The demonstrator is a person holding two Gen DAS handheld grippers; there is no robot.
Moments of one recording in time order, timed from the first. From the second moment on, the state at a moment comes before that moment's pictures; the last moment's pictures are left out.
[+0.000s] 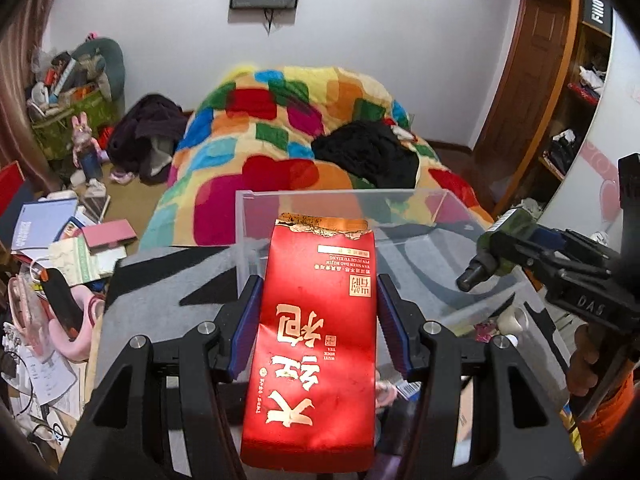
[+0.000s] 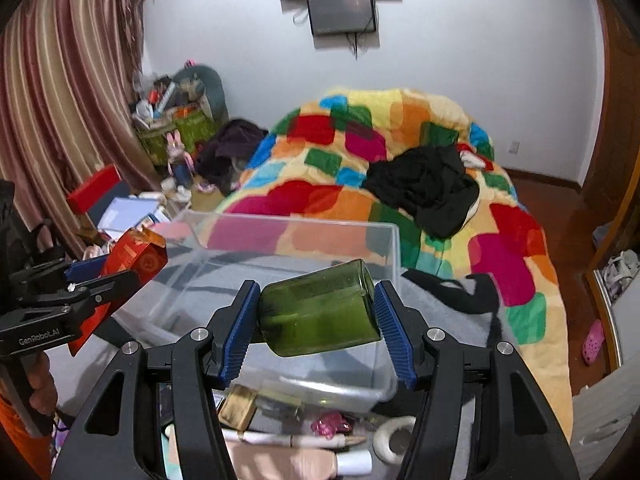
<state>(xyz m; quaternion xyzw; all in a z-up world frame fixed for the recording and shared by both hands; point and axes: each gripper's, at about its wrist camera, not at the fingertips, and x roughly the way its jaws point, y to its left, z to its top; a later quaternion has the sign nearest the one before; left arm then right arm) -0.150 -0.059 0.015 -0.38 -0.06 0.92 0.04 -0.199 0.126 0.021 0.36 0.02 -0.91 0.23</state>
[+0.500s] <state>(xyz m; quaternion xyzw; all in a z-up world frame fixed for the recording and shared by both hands) -0.188 -0.037 -0.008 -0.44 -0.01 0.89 0.08 -0.225 0.088 -0.015 0.43 0.06 -0.86 0.26</state>
